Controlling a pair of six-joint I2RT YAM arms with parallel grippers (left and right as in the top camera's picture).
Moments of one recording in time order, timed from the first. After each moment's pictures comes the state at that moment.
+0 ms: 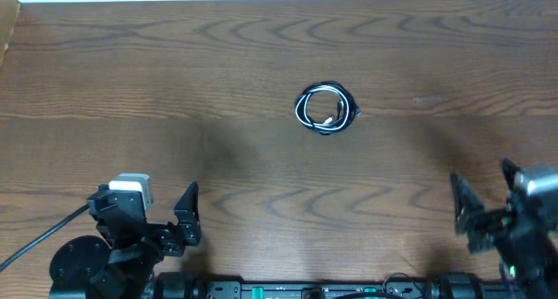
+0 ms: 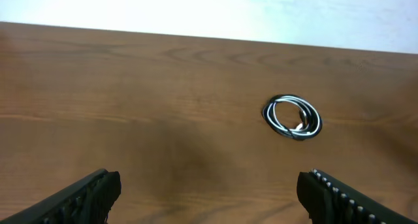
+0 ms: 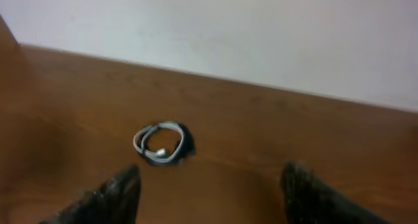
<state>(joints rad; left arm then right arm) 0.00 0.43 1.06 -1.07 0.16 -0.09 -0.01 0.50 1.15 -0.94 -0.24 -0.07</state>
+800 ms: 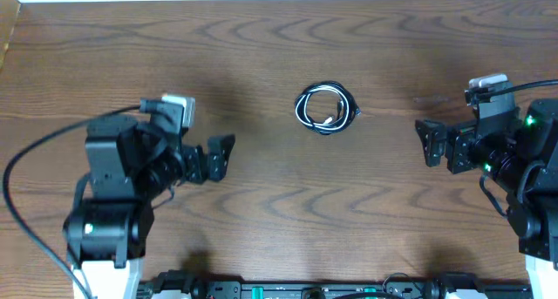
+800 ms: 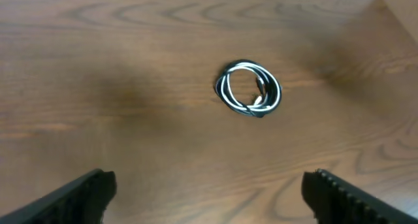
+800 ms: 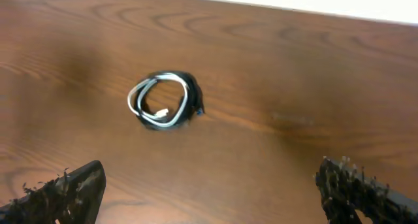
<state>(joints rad) 0.00 0.90 1.05 -0.83 0.45 -0.01 -0.01 0.95 1.20 -0.89 -0.29 -0.09</state>
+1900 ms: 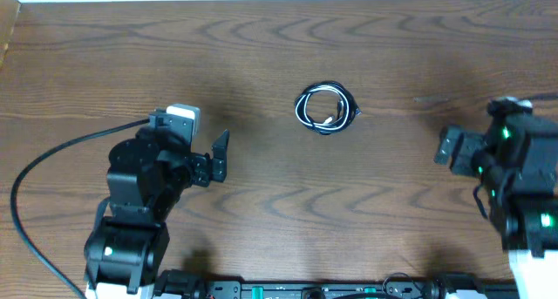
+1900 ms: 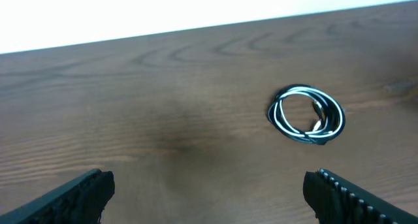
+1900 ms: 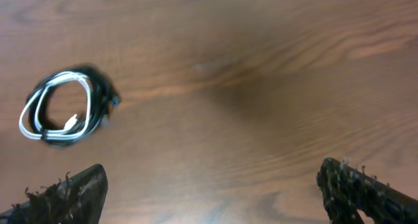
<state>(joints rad) -0.14 0.77 0.87 -0.61 0.13 0.03 -0.01 0.94 1.02 -0.86 0.08 0.18</state>
